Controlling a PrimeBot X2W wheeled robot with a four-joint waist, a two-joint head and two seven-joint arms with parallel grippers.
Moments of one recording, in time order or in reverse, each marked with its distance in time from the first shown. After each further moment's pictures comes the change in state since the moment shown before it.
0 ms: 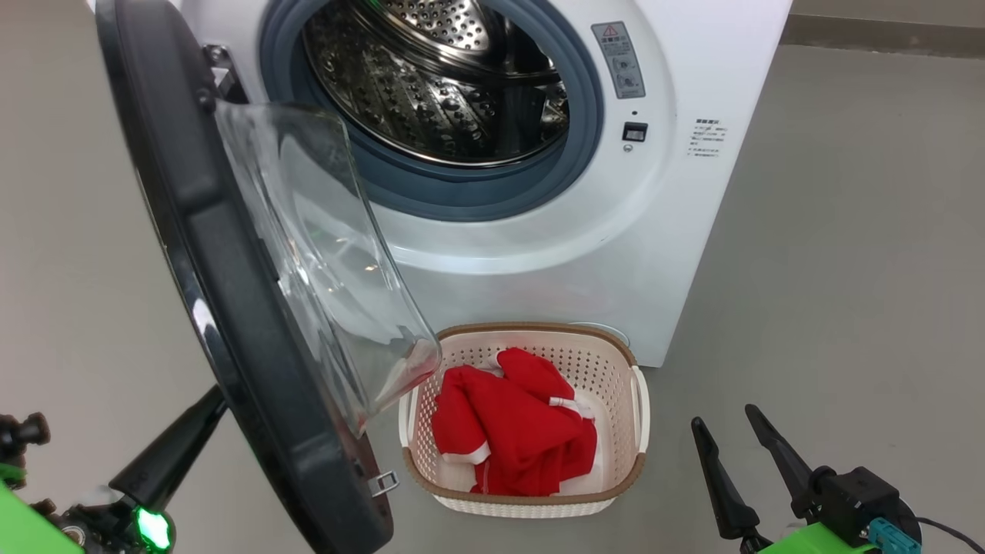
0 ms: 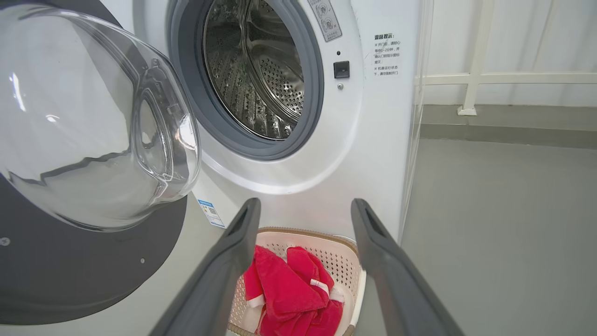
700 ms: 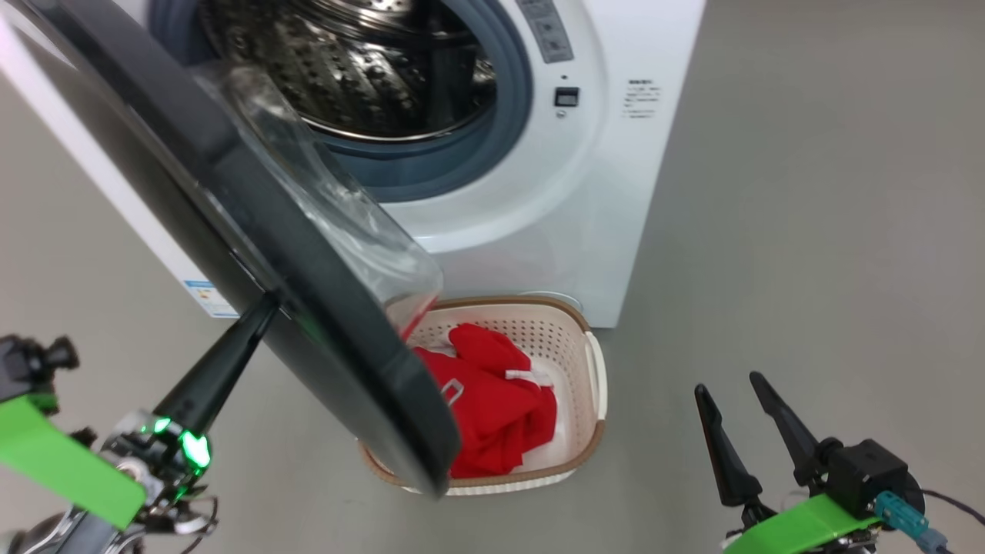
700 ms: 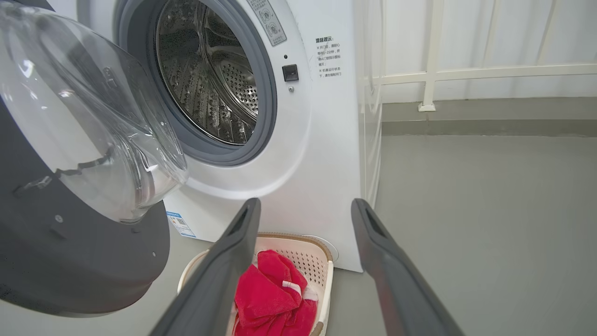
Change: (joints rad) left arm -0.142 -0.124 -0.043 -0.067 0.168 0.000 -0.047; right arm -0.056 -0.001 -0.010 -0.013 0.002 0.000 0.000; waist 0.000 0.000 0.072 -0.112
